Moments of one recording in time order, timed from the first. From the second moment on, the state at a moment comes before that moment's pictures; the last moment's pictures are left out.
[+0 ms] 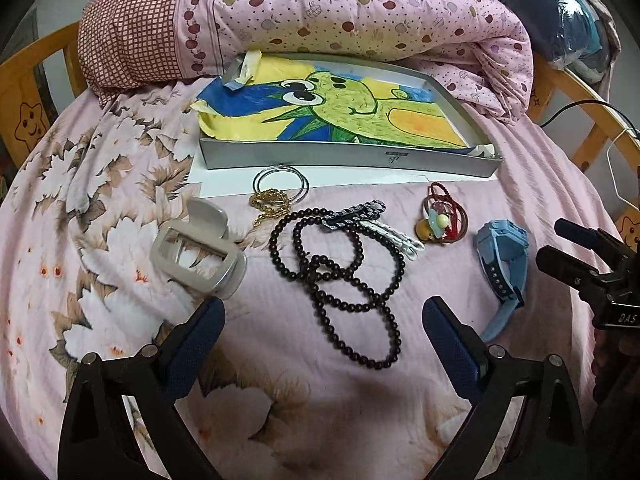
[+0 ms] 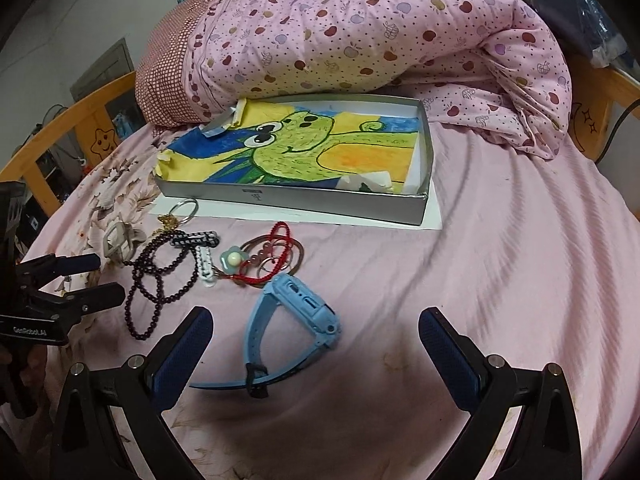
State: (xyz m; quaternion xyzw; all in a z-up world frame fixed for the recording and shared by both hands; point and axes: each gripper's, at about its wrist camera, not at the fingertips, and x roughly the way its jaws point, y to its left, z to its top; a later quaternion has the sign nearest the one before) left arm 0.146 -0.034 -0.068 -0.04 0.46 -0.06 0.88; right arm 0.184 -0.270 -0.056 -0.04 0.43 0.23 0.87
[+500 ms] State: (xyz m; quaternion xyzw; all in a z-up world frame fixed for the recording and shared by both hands) left arm 0.171 -0.044 -0.093 -0.04 0.50 -0.04 0.86; right arm 0.193 -0.271 -0.069 -0.05 0.44 0.22 0.87
